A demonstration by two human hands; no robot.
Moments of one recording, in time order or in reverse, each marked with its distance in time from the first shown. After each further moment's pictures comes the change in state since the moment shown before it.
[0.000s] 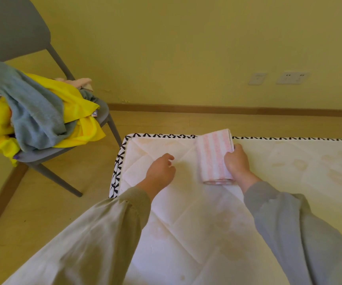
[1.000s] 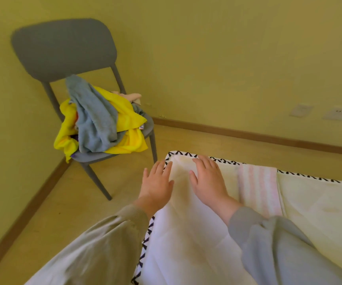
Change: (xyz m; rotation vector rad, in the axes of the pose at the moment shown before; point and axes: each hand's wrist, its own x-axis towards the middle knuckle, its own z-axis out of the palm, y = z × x) left_hand -0.020 -0.078 -0.077 0.632 0.248 0.095; right_hand -0.091 -0.083 0.110 -0.541 -0.117 -0.939
